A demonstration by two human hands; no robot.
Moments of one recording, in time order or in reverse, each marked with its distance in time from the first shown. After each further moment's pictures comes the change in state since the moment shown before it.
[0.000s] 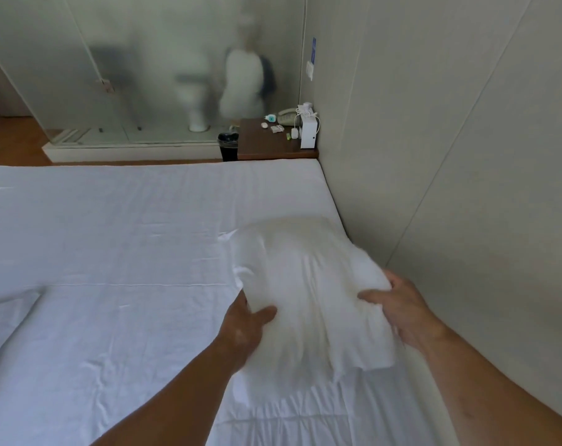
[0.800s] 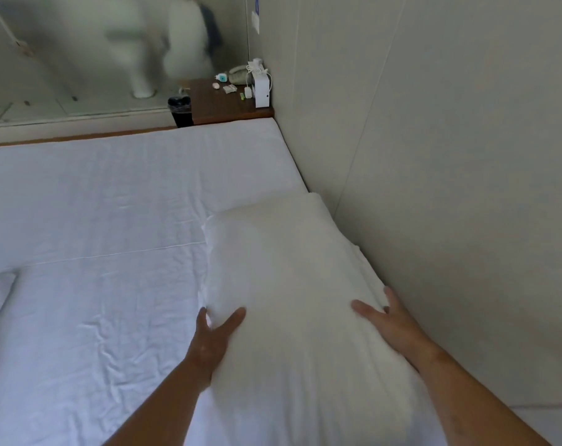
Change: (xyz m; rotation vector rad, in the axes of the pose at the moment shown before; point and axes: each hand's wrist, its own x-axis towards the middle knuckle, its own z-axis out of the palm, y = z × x) left_hand -0.145 -0.061 -0.047 0.119 -0.019 -0.318; right_hand -0.179 0.097 -0.061 -0.089 0.020 0.237
